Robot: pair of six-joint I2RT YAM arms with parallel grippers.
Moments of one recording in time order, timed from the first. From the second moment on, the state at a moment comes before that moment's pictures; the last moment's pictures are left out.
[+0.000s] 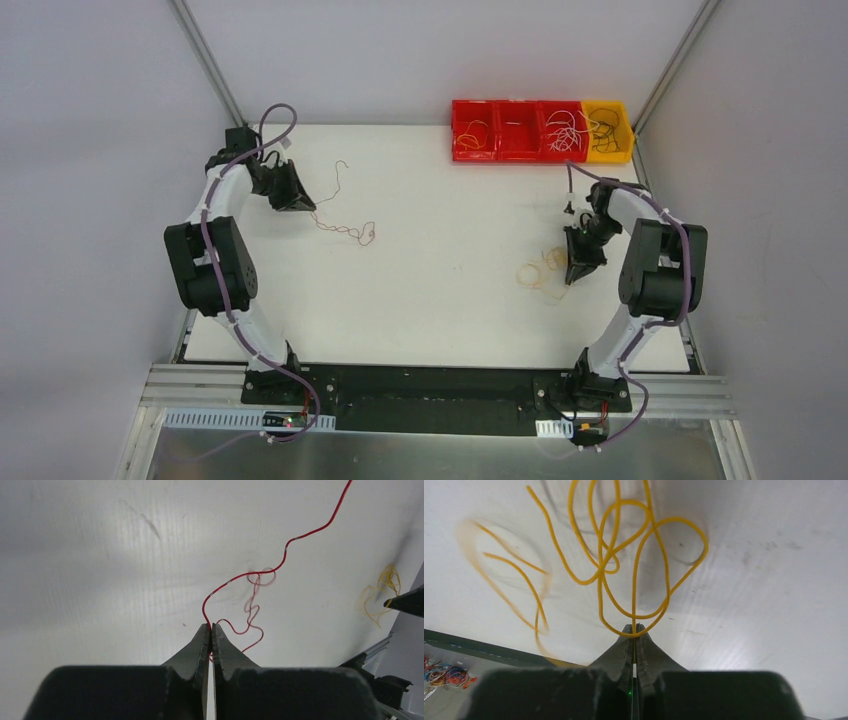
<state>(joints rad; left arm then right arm) 0.17 1.79 1.41 -0.71 0.57 -0.13 -0.09 1.82 1.19 -1.05 -0.22 -0.13</state>
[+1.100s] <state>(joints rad) -0.01 1.58 1.30 -0.78 0.70 -0.16 -0.12 1.91 2.24 -0.93 -0.43 0.04</state>
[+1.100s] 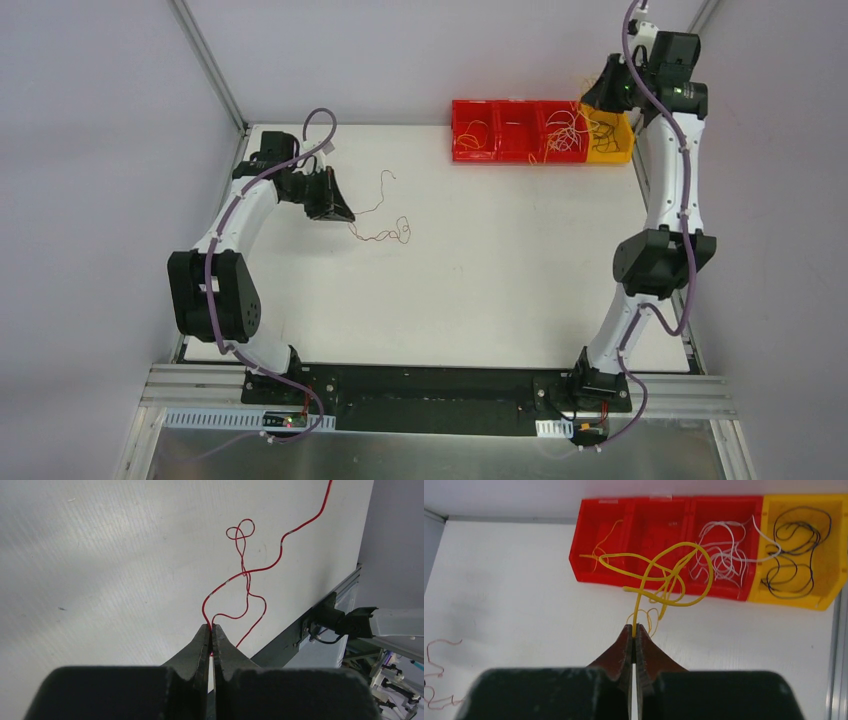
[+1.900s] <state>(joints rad) -0.01 1.58 1.27 -0.67 0.70 -0.28 0.16 2.40 2.51 -0.21 -0.13 0.14</state>
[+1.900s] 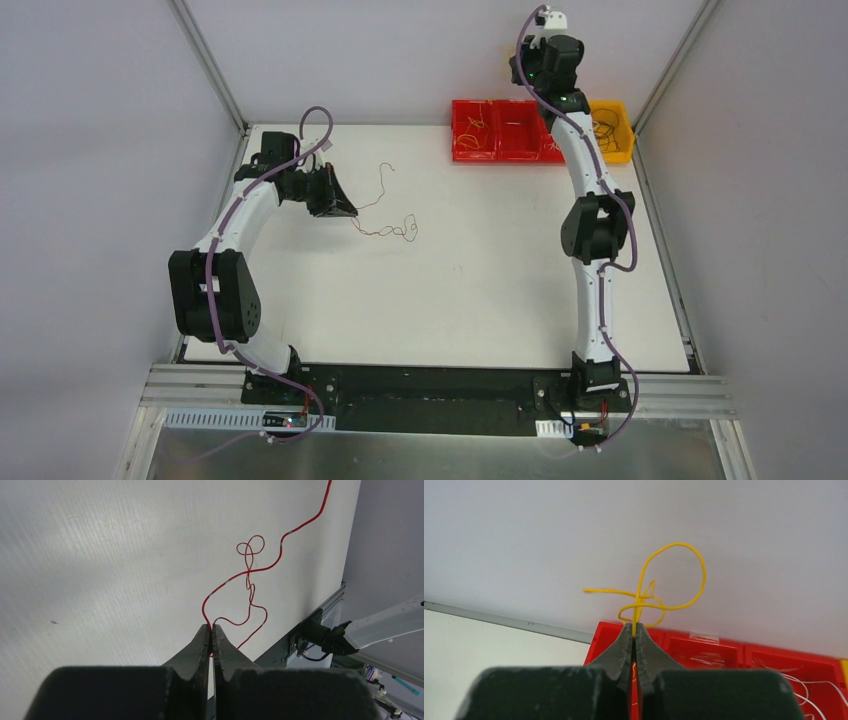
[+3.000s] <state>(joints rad) -0.01 1.62 1.26 -0.62 0.74 -0.33 0.28 2.55 2.34 -0.23 -0.12 0.05</state>
